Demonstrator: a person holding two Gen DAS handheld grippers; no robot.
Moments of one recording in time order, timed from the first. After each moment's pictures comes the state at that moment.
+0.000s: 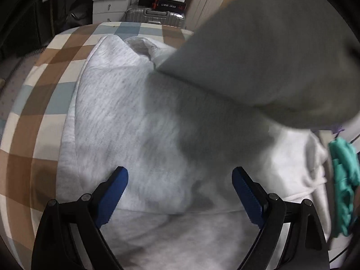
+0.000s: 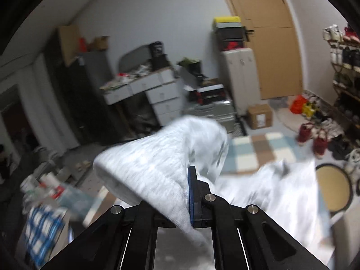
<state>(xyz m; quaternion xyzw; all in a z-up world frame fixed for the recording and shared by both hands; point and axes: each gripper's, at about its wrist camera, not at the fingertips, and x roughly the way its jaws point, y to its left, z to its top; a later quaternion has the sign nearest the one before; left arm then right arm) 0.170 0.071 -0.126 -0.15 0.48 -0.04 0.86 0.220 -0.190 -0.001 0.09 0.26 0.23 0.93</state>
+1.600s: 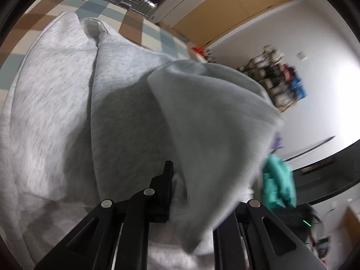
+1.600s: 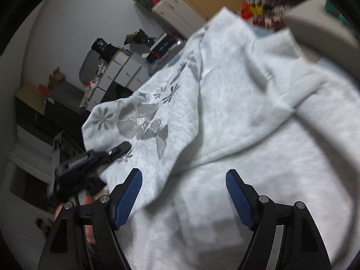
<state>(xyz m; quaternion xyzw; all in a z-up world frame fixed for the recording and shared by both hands) 0.211 0.077 -0.107 -0.34 0.46 -0.20 0.79 0.166 -0.288 -0.137 0.36 0.46 0.17 0.79</state>
